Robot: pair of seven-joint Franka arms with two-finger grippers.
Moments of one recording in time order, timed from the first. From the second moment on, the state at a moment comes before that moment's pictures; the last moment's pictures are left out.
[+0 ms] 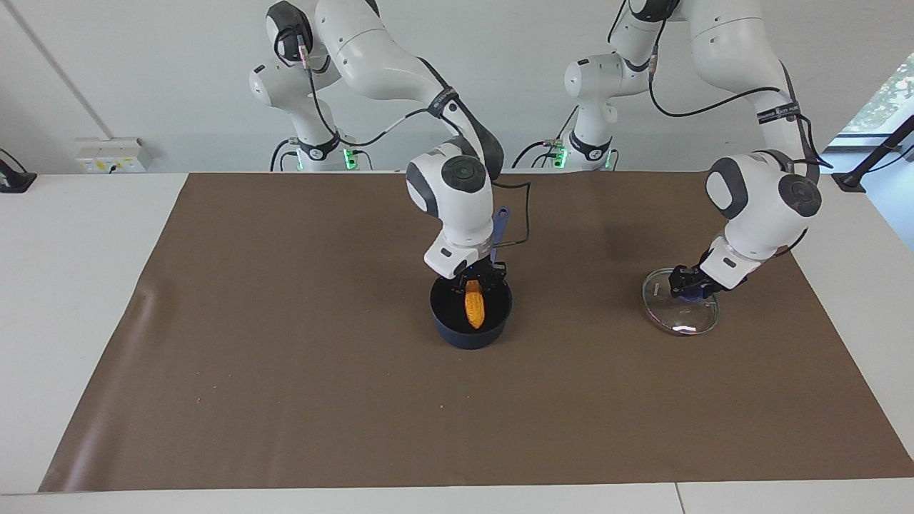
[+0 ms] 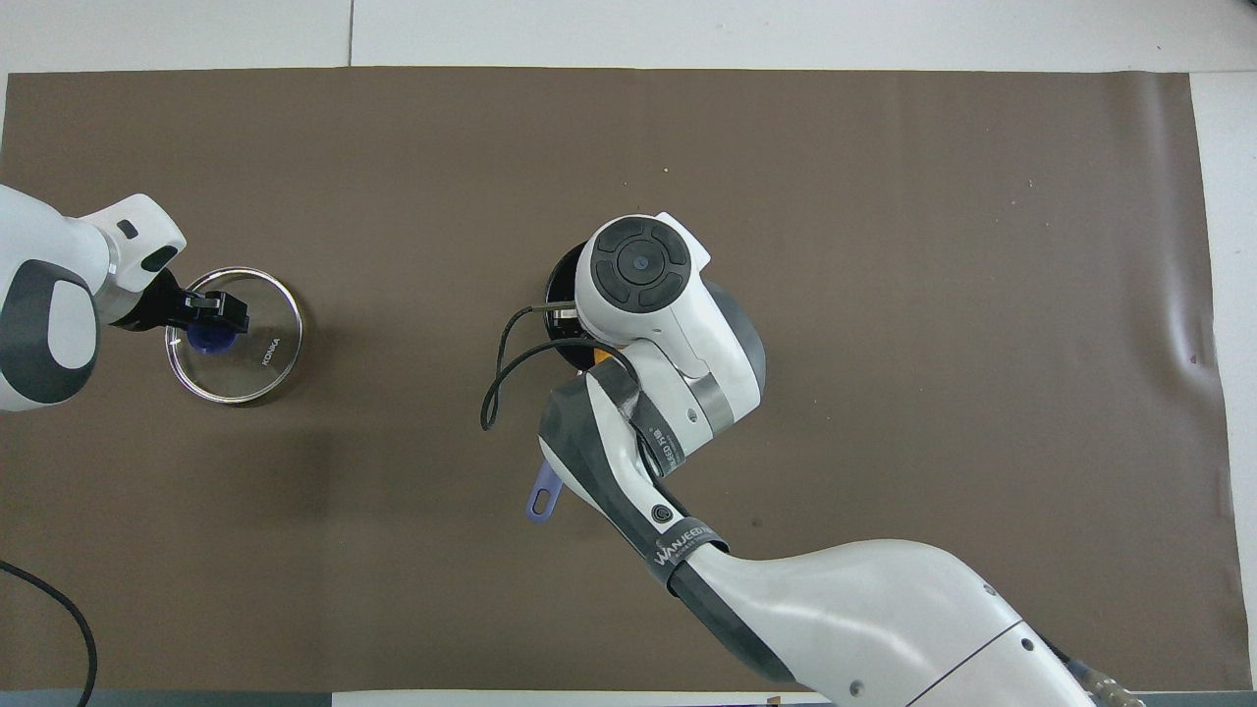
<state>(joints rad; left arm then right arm) 0.09 0.24 -0.03 -1.96 -0.02 2.15 0.19 0.67 0.54 -0.07 -1.55 0.09 2.18 0.57</state>
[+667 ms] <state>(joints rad) 0.09 0.24 -0.03 -1.99 -0.02 2.18 0.18 0.52 0.39 -0.09 -1.42 0.03 1.86 0.51</state>
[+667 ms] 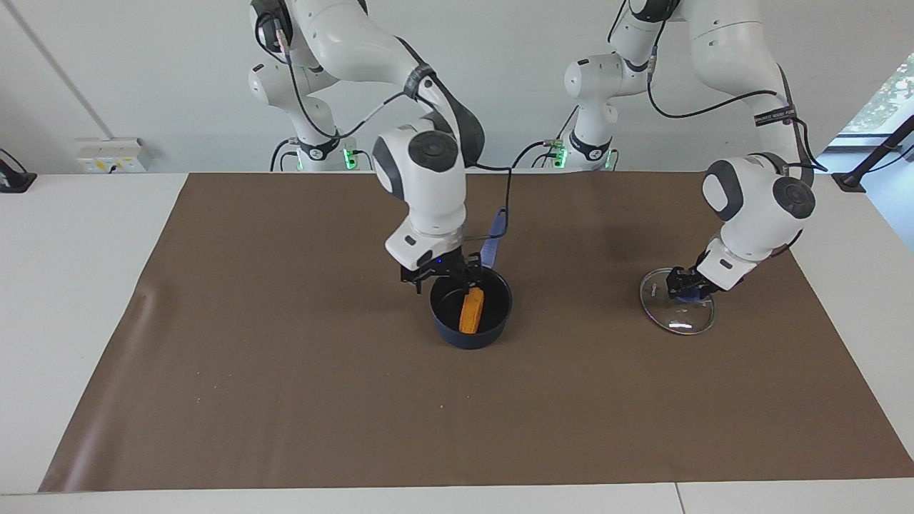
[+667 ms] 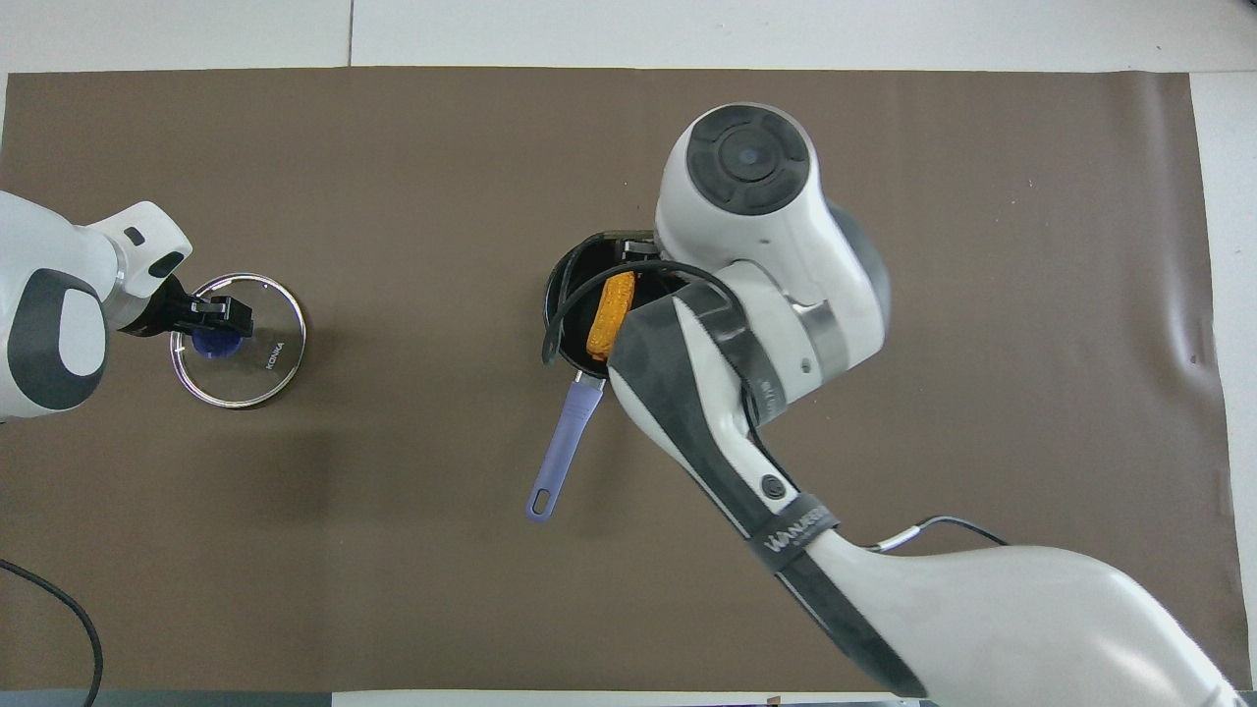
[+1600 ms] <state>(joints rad) 0.00 0.10 -0.04 -1.67 -0.02 1.73 0.04 0.07 0.02 -0.09 -1.58 0.03 1.50 0.06</state>
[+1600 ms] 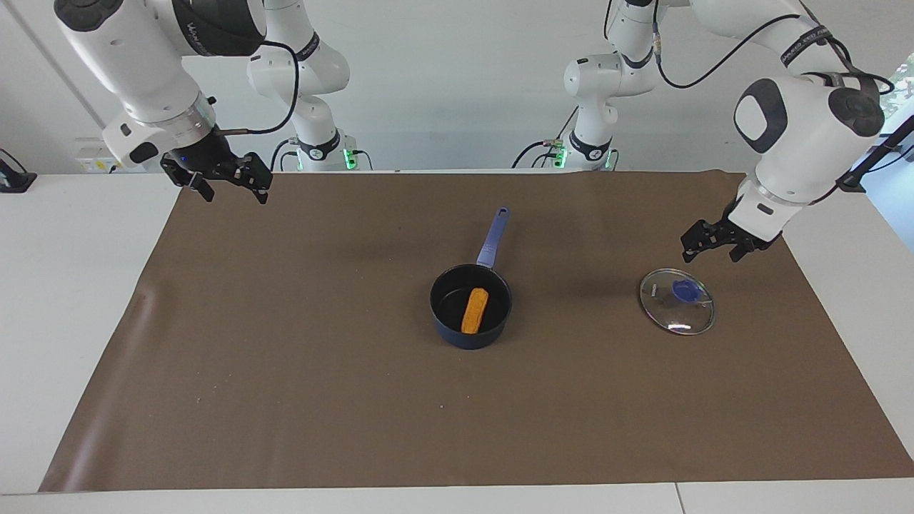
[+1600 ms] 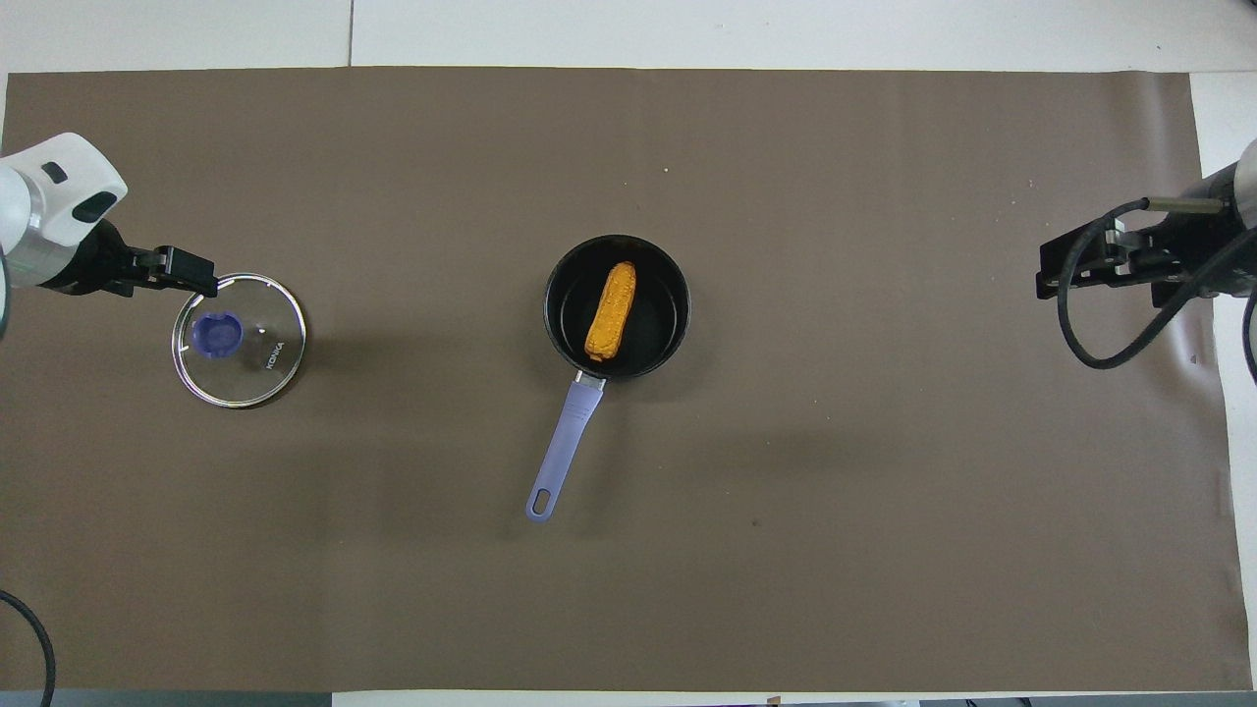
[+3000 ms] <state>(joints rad) -0.03 -0.03 -0.04 -1.68 -0.02 1.57 0.00 0.03 -0.01 -0.09 -1.60 -0.01 1.51 -0.02</state>
